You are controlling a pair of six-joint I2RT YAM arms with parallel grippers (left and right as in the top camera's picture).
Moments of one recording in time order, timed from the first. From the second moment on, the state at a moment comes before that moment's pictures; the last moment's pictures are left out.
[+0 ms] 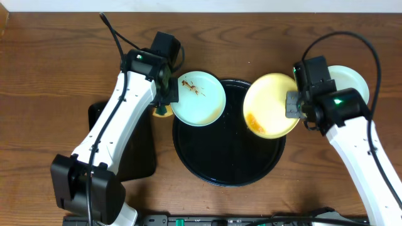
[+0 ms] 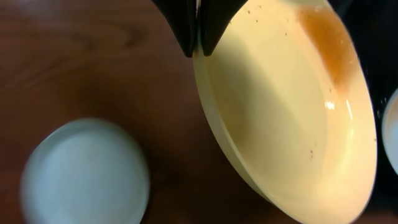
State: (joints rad) left arm -0.32 1.72 1.55 -1.24 -0.13 -0.39; right arm 0.29 1.36 1.30 -1.06 0.31 0.29
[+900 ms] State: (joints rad) left arm -0.31 1.72 1.55 -1.21 -0.11 -0.38; right arm 0.64 1.36 1.40 -1.13 0.87 0.23
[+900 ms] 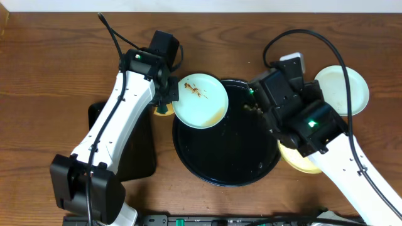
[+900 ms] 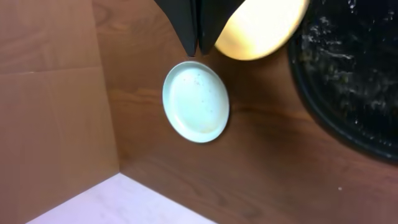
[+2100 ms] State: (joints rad) left arm -0.31 1.72 1.55 -1.20 -0.09 -0.38; right arm -0.20 1.40 0.92 -1.05 0.11 0.67
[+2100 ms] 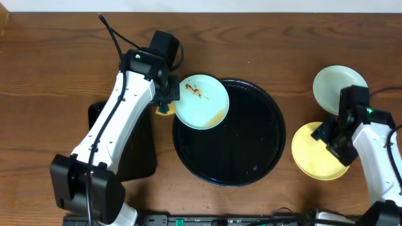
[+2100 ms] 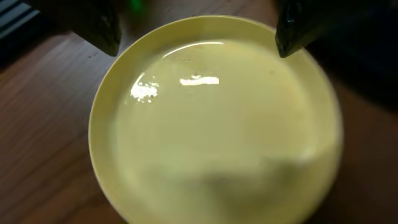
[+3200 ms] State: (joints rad) left arm -0.31 1.72 1.55 -1.20 -0.09 -0.38; right arm -0.74 1.40 0.59 -0.67 -0.30 0.41
